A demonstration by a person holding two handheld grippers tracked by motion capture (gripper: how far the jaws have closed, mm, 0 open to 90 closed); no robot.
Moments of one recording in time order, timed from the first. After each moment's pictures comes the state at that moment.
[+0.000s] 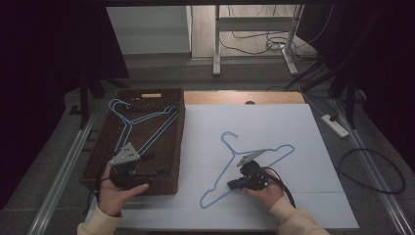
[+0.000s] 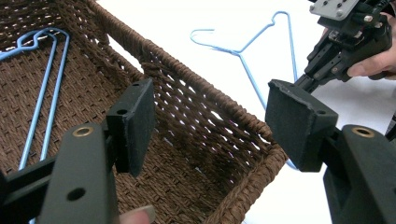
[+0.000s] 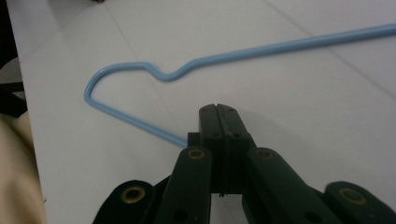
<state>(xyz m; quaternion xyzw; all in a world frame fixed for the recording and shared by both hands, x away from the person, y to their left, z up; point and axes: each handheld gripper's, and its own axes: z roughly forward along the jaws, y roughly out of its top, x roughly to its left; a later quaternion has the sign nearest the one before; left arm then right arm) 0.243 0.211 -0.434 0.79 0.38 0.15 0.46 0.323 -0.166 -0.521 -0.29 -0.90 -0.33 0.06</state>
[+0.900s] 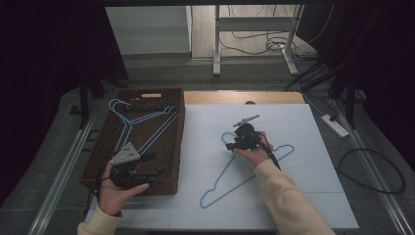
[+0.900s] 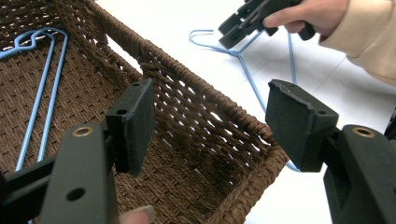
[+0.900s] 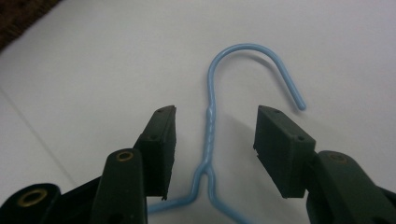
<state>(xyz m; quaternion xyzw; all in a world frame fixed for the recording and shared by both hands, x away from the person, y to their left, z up) 0.244 0.212 -0.435 0.79 0.38 0.14 0.46 0.439 -0.142 -0.505 -0.38 -0.87 -0.30 -0.09</state>
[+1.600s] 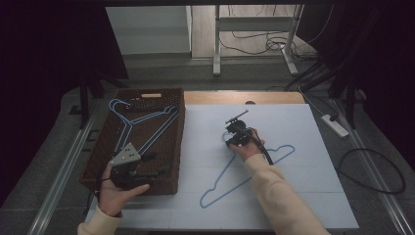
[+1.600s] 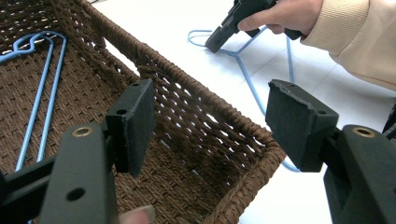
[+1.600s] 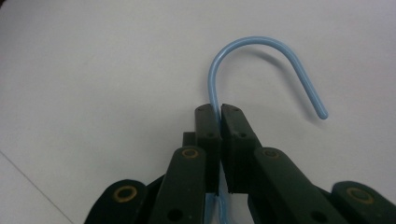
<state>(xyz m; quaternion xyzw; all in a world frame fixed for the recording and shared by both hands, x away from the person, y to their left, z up) 0.242 0.209 -0.433 0.79 0.38 0.15 0.46 0.452 -0.120 -0.506 -0.43 -0.87 -0.23 -0.08</state>
